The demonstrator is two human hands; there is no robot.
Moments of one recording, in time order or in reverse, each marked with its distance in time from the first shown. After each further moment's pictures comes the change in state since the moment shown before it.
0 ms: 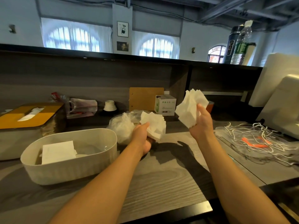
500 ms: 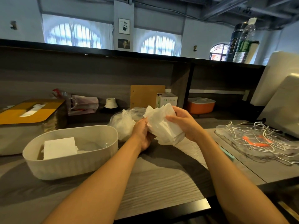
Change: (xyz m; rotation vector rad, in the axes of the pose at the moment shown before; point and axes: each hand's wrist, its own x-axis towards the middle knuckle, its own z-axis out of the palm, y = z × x) left_hand -0.001 0.004 -0.005 0.109 -0.182 0.056; right_hand -0.013 0.016 0.016 -0.827 -0.529 -0.034
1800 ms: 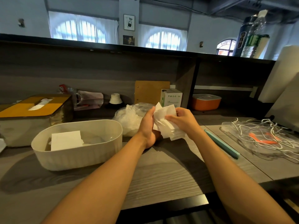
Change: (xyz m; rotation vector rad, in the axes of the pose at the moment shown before) left_hand -0.005 -0.004 -0.001 0.028 -0.151 -0.023; right_hand 0.008 0.012 0.014 -0.274 0.212 0.048
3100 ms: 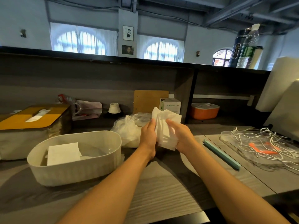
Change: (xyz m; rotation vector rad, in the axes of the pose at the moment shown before) left_hand 0.001 -0.010 0.012 0.261 0.218 0.272; right_hand 0.001 -0.004 0.022 0.606 0.085 0.492
